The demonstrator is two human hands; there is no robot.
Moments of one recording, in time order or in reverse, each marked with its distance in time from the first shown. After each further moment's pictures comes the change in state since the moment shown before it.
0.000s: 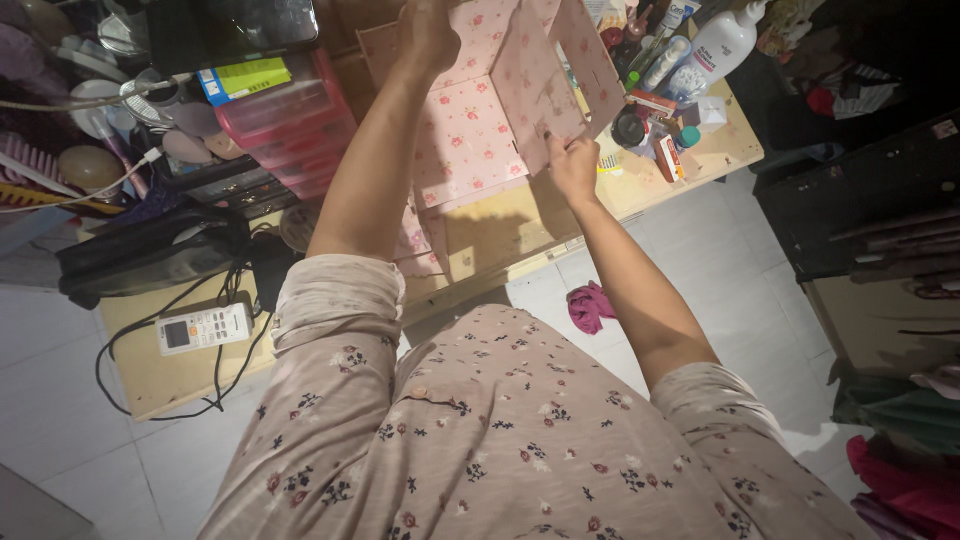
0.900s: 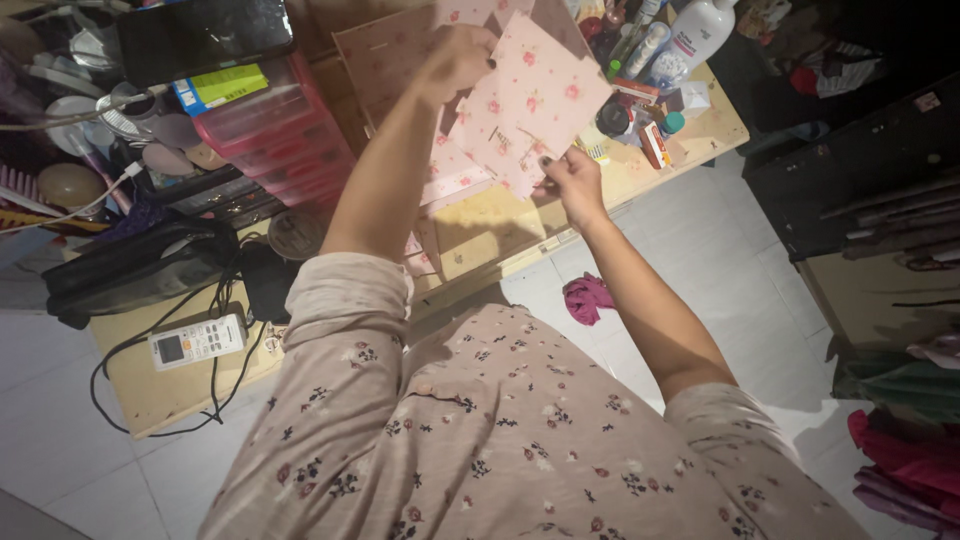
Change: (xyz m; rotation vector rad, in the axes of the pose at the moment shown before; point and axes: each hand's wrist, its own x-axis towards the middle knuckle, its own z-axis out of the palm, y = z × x) left_hand -0.017 0.020 0.063 -0.673 -0.559 -0.155; right_hand -0.045 -0.040 -0.045 0.591 -0.222 0.477
